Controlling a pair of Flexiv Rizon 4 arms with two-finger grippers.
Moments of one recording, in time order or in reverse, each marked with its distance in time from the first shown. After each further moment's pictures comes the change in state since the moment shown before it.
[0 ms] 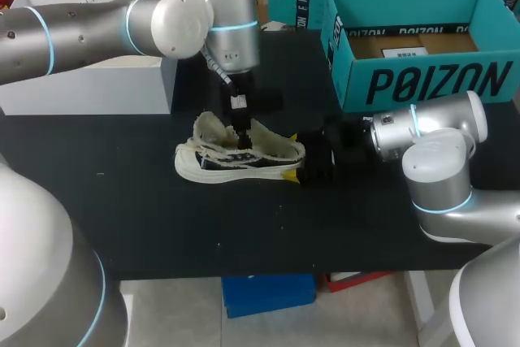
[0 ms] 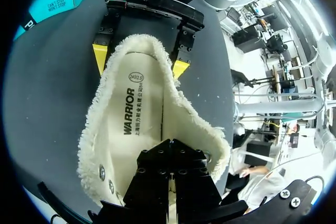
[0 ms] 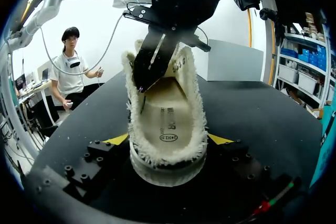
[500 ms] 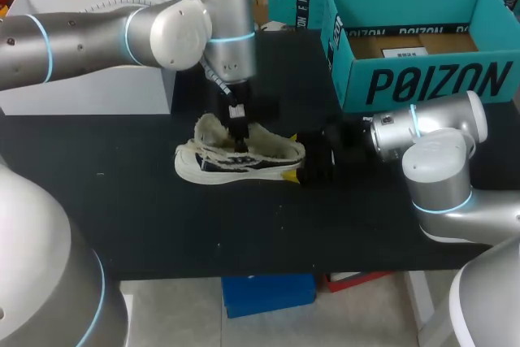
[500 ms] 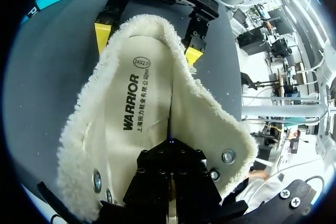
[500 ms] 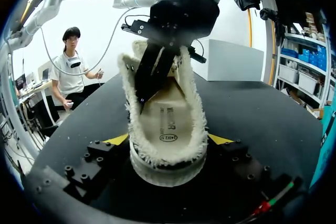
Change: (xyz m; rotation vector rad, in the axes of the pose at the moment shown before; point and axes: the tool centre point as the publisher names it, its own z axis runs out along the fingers) left arm -0.007 0.008 0.018 -0.006 -0.022 -0.049; right arm 0.000 0.000 0.000 0.000 0.000 0.000
